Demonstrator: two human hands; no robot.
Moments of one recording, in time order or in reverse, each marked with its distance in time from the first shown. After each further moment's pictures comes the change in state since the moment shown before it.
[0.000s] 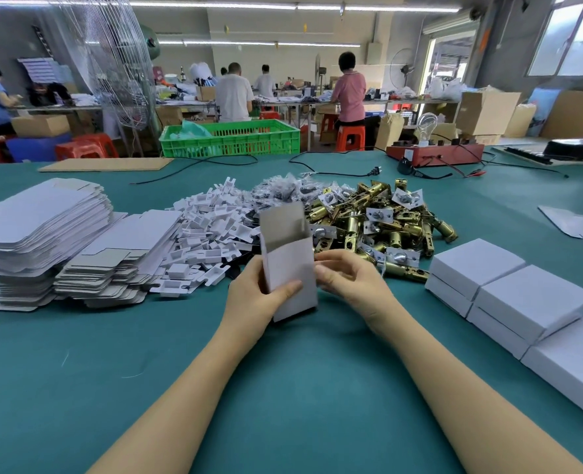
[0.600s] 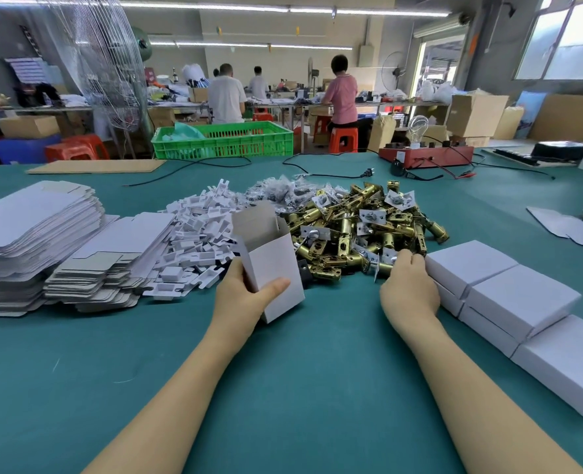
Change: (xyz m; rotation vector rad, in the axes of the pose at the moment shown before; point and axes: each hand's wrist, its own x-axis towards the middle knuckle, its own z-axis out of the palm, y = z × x) left_hand 0.002 -0.001 -0.004 -0.083 0.050 -0.074; right_hand -0.003 0.011 -0.051 -1.165 0.522 0.310
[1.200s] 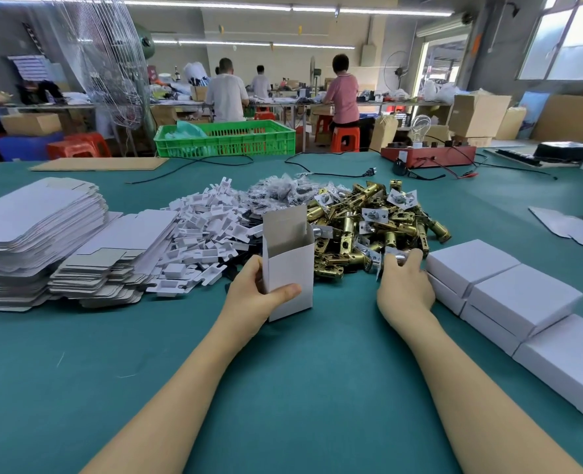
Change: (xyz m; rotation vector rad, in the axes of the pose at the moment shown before) left_hand 0.002 -0.005 0.001 0.000 -0.158 -0.013; right_hand 0.000 -0.008 0.000 -0.154 -0.103 -0.024
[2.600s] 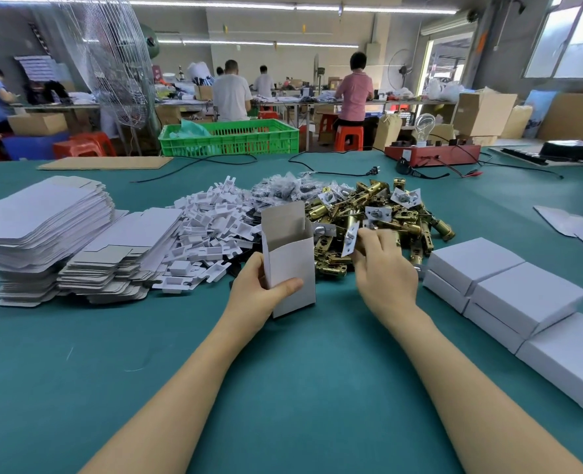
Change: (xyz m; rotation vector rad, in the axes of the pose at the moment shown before) left_hand -0.002 0.003 0.001 -0.020 0.028 0.013; right_hand -0.011 -0.022 -0.001 0.275 0.398 -0.430
